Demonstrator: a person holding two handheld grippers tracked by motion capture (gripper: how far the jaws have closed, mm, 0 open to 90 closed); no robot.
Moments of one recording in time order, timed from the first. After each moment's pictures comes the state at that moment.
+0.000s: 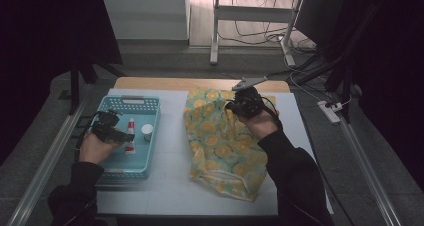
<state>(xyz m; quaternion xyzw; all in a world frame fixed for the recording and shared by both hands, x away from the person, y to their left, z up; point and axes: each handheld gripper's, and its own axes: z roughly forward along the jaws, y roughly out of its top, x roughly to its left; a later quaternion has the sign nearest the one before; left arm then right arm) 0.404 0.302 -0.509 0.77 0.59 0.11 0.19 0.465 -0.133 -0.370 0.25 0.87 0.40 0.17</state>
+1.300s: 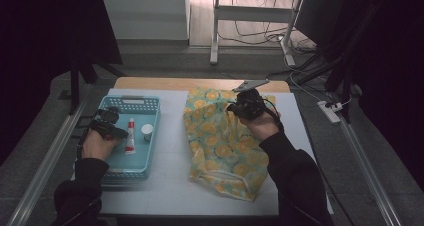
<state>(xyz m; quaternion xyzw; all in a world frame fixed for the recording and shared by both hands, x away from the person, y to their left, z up) 0.415 0.299 -0.510 0.75 0.64 0.16 0.08 0.466 -0.139 -0.377 0.25 0.87 0.40 0.16</state>
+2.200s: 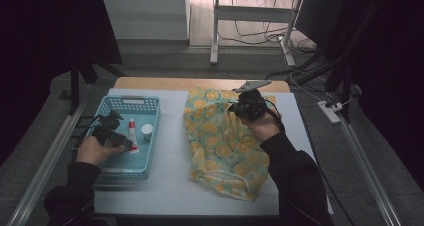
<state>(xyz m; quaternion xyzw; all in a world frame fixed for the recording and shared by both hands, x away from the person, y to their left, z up) 0.402 0.300 -0.514 0.77 0.62 0.04 0.12 0.466 -0.143 -0.380 0.26 0.86 0.40 0.16</state>
